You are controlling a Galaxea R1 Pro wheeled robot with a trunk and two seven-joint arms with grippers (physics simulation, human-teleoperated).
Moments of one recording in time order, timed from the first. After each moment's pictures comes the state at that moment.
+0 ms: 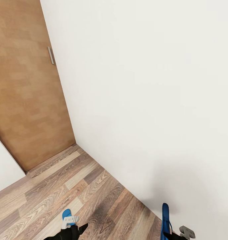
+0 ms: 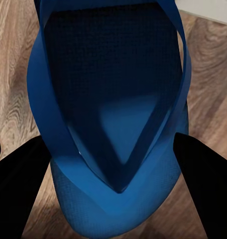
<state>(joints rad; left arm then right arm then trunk) -0.27 0.09 0.00 -0.54 0.28 0.09 -0.53 -0.42 -0.25 -0.13 -0.11 -0.31 0.08 0.64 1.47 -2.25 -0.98</state>
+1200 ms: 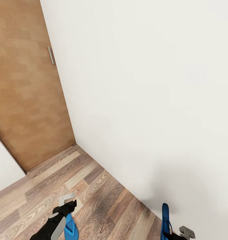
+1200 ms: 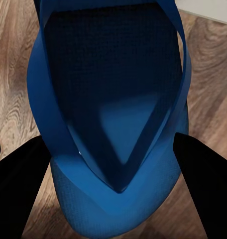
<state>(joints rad) -0.43 0.02 0.00 -0.53 0.28 0.04 0.17 -0.42 -0.25 -0.13 -0.11 -0.31 0.08 0.64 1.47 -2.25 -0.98</state>
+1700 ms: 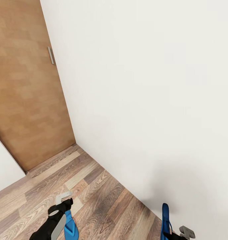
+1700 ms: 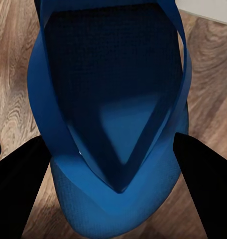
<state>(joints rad) -0.43 0.02 0.00 -0.56 0.28 0.04 0.32 -0.42 -0.25 -0.13 -0.11 -0.31 0.08 0.64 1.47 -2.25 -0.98</state>
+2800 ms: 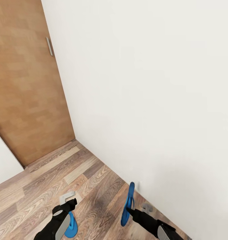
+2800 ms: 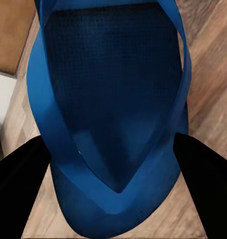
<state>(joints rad) -0.43 -0.01 0.00 -0.56 0.28 0.04 0.32 -0.43 0.05 -0.13 -0.39 -0.30 0.15 0.64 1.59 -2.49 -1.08</state>
